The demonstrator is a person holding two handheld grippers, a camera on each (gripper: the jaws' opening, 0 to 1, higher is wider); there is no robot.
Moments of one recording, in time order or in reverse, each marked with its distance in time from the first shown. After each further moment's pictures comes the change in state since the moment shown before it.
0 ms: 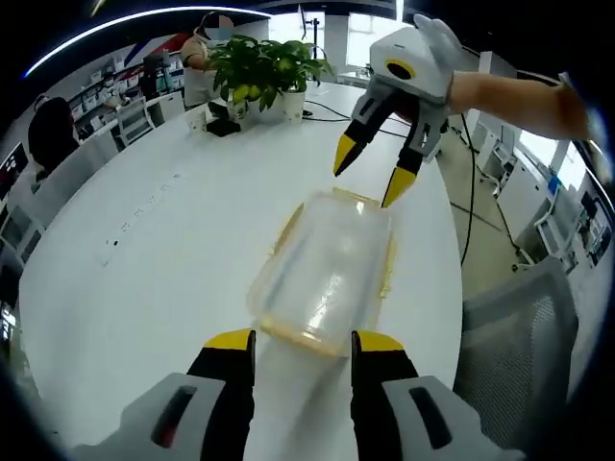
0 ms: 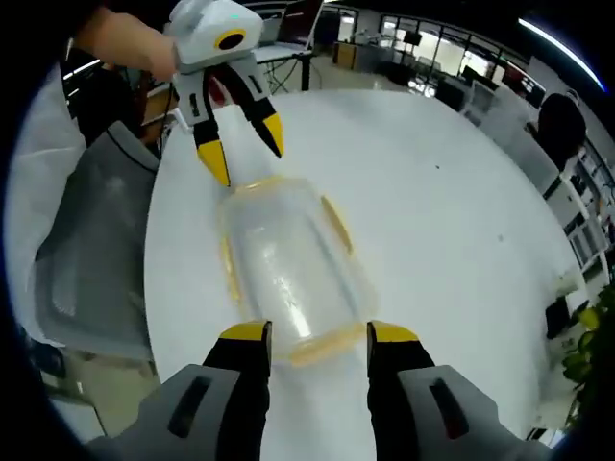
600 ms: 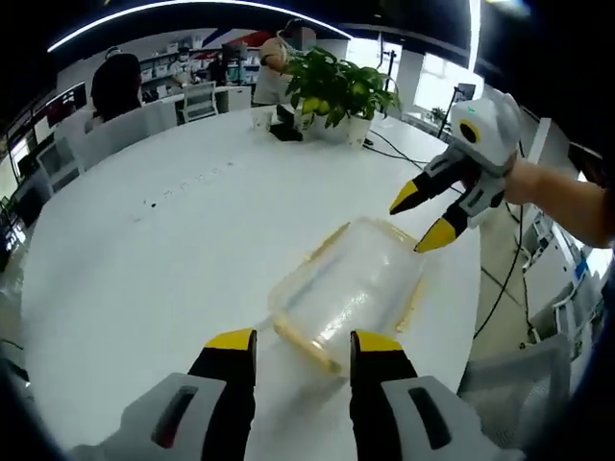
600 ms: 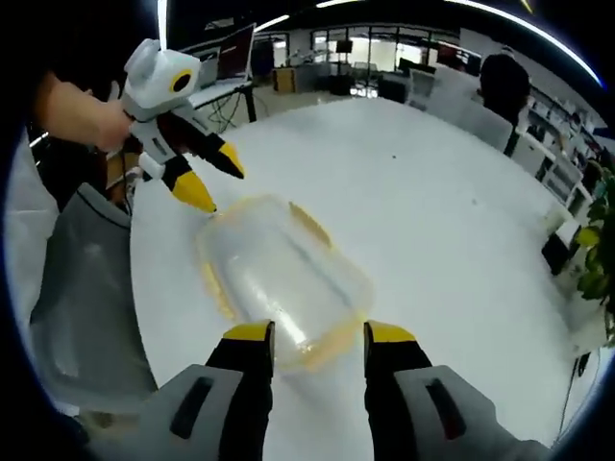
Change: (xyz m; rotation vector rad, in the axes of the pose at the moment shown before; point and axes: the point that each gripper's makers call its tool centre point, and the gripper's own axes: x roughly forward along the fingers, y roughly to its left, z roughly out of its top) left arm 0.000 0.012 -0.001 -0.304 -0.088 0.147; right arm 0.000 -0.005 -0.005 0.270 -0.133 -0.109
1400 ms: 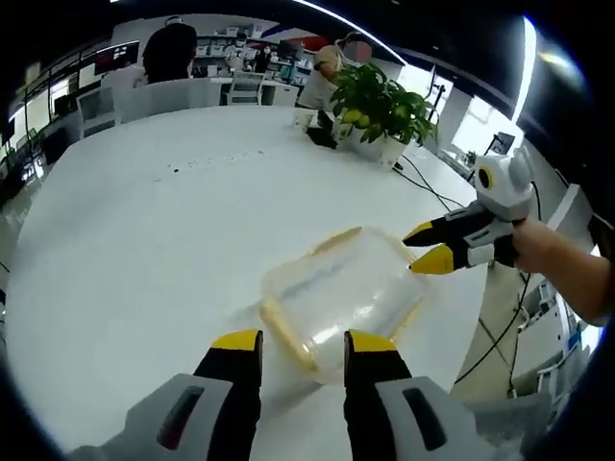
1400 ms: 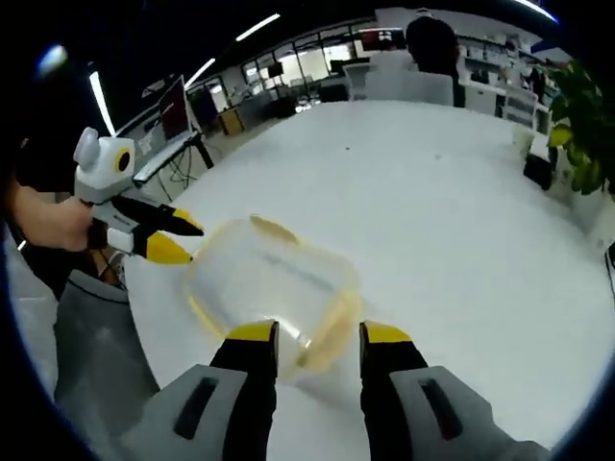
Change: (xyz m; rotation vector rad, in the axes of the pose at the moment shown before) left arm 0.005 -0.010 -0.012 -0.204 -0.028 0.045; right arm 0.008 -0.008 -0.011 0.372 -0.114 -0.024
